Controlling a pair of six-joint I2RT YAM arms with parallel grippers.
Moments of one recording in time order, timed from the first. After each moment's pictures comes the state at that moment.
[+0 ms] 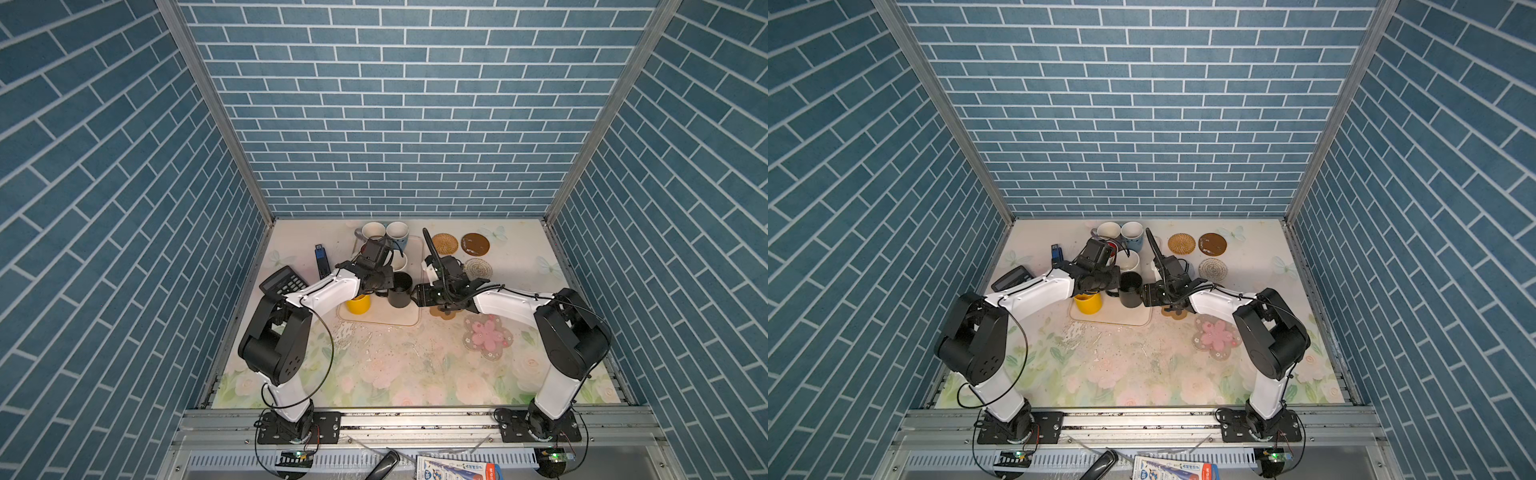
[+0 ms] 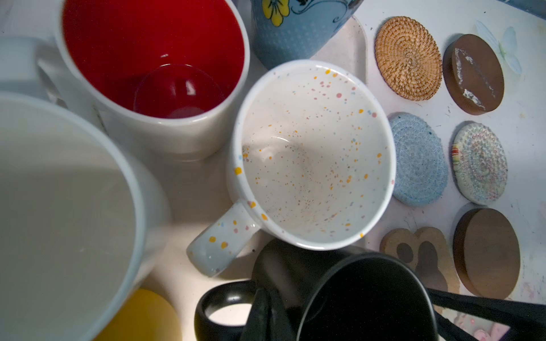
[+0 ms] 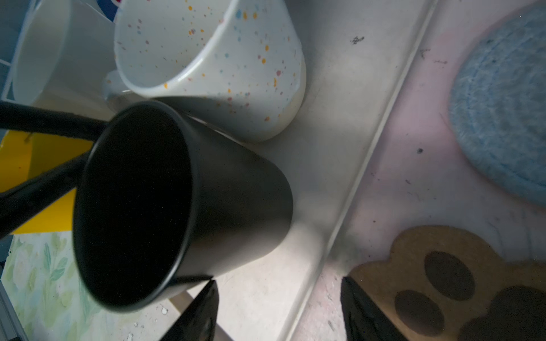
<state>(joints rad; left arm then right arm) -0.52 1.73 1.18 -0.39 -0.02 -0.56 0.71 1.78 1.06 -0.13 -0.19 0.47</state>
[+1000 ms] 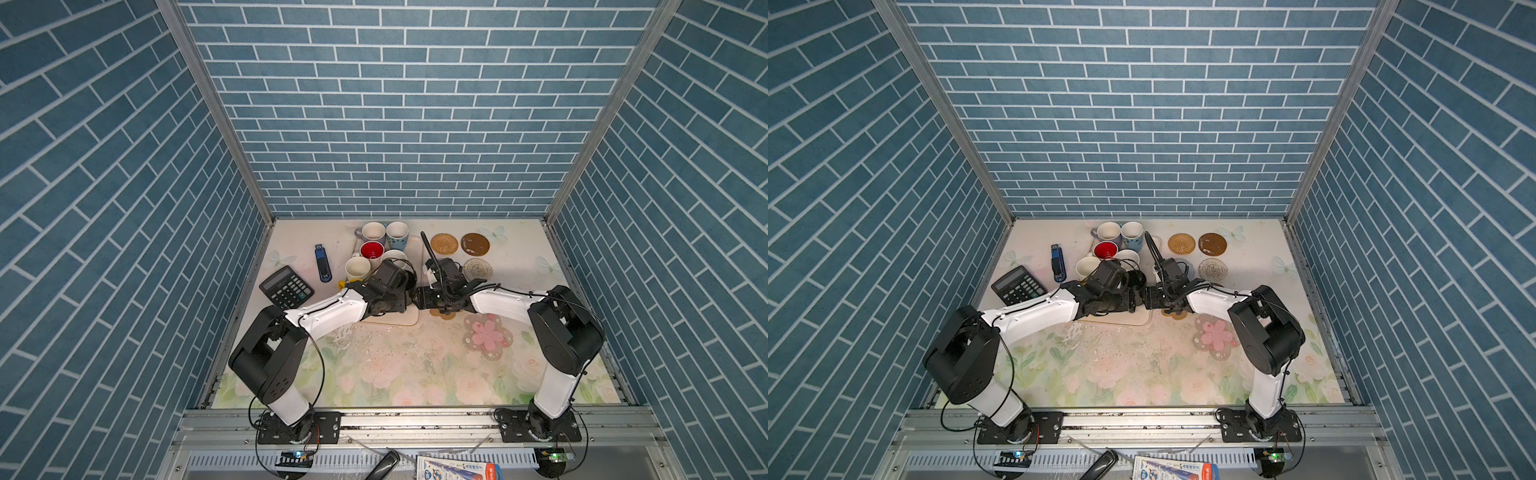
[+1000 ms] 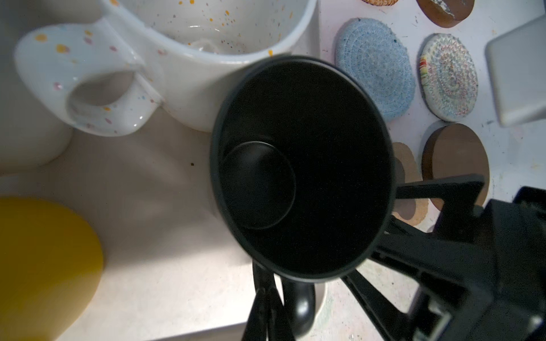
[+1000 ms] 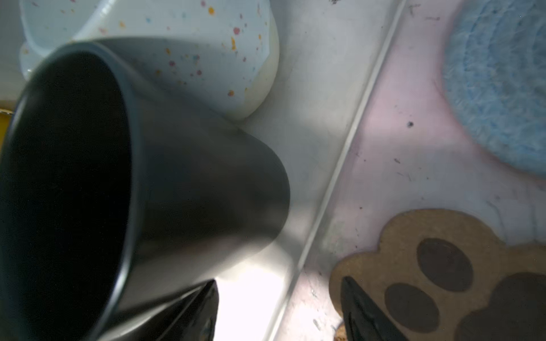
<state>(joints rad) -0.69 1.63 1.03 -0.36 -0.02 -0.65 0.71 1.82 1.07 -0.17 -0.16 0.48</state>
